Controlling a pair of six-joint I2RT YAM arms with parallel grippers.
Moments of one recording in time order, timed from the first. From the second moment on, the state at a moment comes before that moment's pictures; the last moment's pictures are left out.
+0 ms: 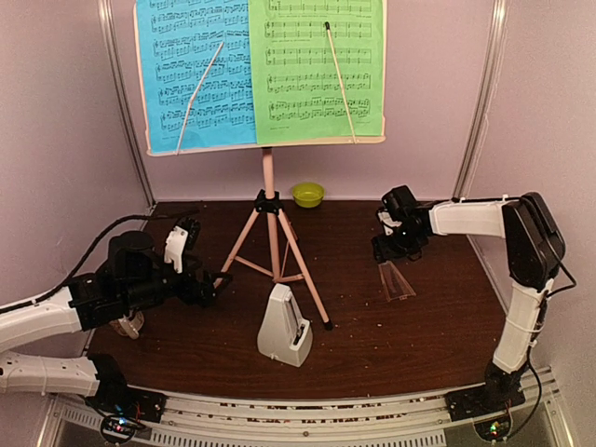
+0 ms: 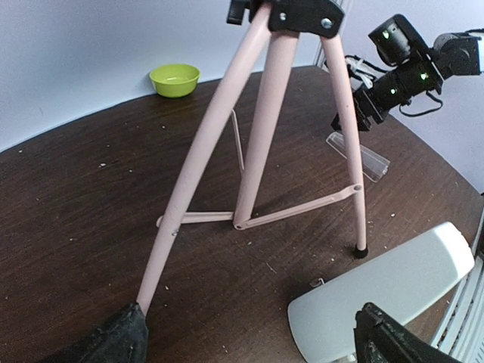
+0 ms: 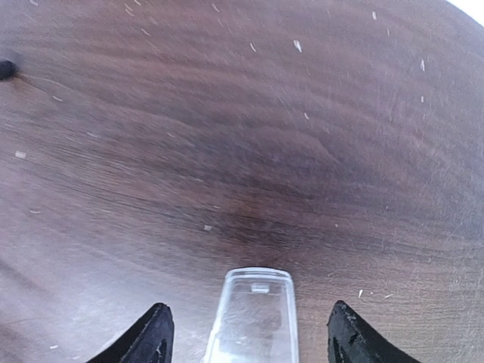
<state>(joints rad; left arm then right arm) -0.79 0.86 0.56 -0.10 -0.05 -0.21 0.43 1.88 1.30 -0.44 0.14 0.15</state>
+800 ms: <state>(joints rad) -0.99 1.02 0.34 0.15 -0.06 -0.38 0.85 1.40 0.82 -0.07 -0.03 0.24</state>
